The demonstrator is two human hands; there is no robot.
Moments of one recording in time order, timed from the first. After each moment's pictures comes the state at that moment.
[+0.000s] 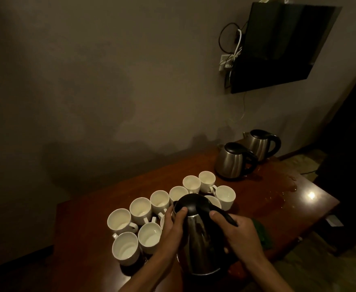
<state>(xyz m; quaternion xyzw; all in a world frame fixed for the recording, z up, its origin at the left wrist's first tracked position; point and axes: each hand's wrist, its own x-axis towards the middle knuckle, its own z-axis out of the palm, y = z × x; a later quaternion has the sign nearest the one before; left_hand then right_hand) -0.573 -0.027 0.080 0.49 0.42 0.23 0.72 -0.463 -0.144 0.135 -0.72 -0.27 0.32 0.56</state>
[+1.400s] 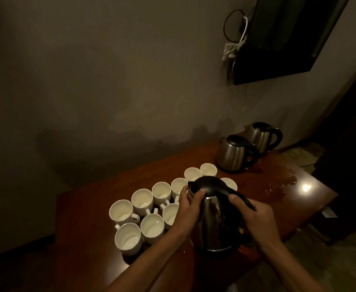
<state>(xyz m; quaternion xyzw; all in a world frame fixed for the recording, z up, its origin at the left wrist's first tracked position) -0.544 -0.015 0.081 0.55 0.35 0.20 0.73 -0.433 -0.146 0.122 -0.70 -0.29 0.24 0.60</state>
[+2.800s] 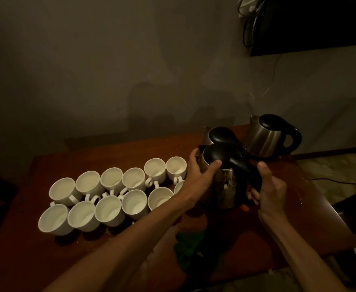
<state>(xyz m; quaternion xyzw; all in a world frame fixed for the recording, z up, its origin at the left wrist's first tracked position) -0.250 -0.009 0.056 0.57 0.42 0.30 0.64 -0.104 -0.110 0.057 -0.66 -0.26 0.27 0.65</state>
